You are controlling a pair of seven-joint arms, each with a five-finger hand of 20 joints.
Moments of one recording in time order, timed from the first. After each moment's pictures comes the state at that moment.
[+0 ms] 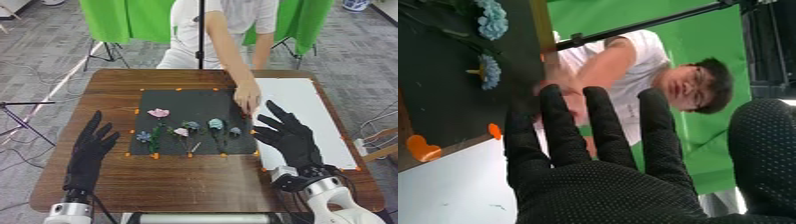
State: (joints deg) left arm 132.6 -67.1 -94.2 -122.8 57.0 8.9 16.8; right arm -124.1 -67.1 91.9 -125.7 -56.5 -0.7 1.8
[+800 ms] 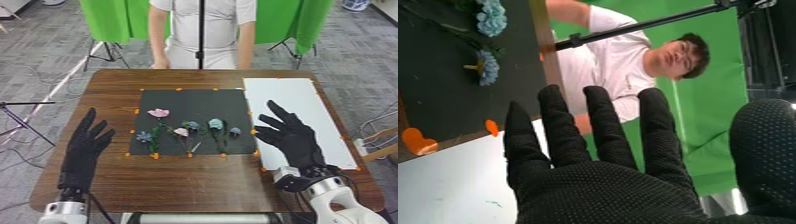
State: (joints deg) left arm 132.5 -66.4 -95.4 -122.8 55.4 8.9 18.2; right arm -124.0 -67.6 93.0 -125.0 -56.7 -2.6 1.5
